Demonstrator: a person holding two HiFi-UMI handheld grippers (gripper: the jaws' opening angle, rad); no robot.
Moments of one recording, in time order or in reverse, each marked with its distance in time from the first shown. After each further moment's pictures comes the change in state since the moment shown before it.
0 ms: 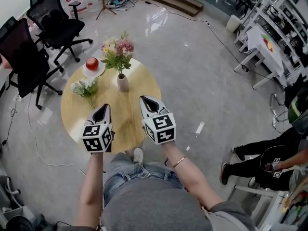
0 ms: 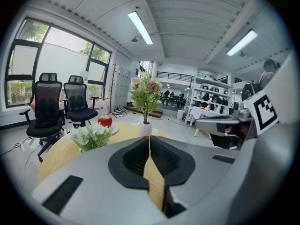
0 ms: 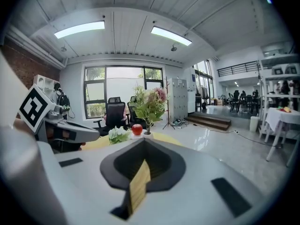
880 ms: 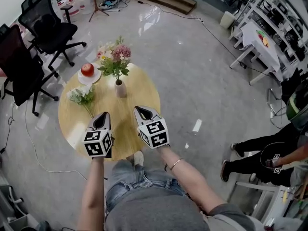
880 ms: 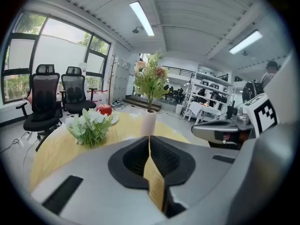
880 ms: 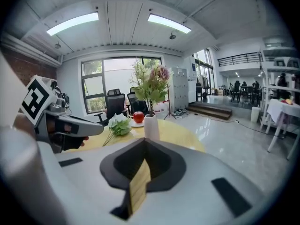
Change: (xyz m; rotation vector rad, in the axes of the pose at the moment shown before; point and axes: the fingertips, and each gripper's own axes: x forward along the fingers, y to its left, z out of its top) left arm 0.032 0.022 -0.030 -0.019 0.089 -0.029; right arm 0.039 0.009 -0.051 0.043 0.113 0.013
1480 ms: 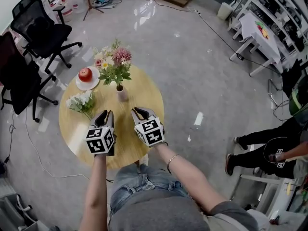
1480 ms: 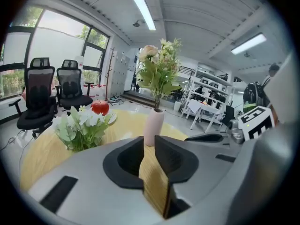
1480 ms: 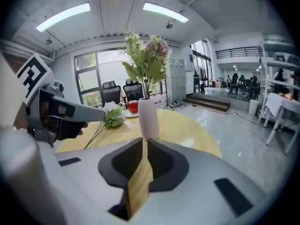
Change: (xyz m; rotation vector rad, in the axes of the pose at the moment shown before) left arm 0.053 0.027 0.005 -0.020 0.058 -0.036; right arm 0.069 -0.008 -0.036 0.038 0.105 -0.023
